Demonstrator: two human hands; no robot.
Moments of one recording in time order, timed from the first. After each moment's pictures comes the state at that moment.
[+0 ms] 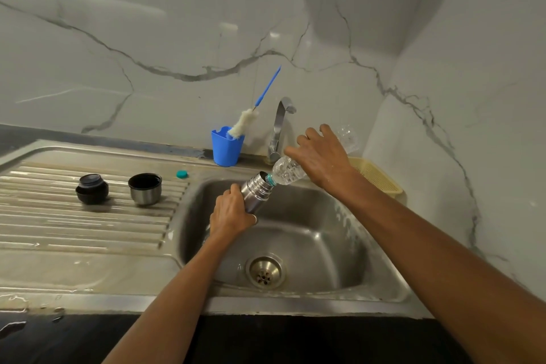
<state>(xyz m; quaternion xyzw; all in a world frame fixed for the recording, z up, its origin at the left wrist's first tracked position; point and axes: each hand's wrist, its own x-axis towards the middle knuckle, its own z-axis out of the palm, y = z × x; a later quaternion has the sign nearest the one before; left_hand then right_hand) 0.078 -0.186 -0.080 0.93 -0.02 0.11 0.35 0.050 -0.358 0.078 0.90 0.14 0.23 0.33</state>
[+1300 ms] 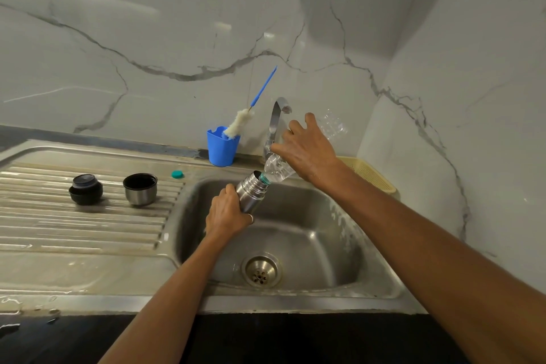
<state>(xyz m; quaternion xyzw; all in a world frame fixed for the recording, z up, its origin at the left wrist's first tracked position) 0.082 -0.185 -0.086 0.92 -0.03 0.13 0.37 0.048 -0.336 0.091 0.88 0.15 0.20 0.41</state>
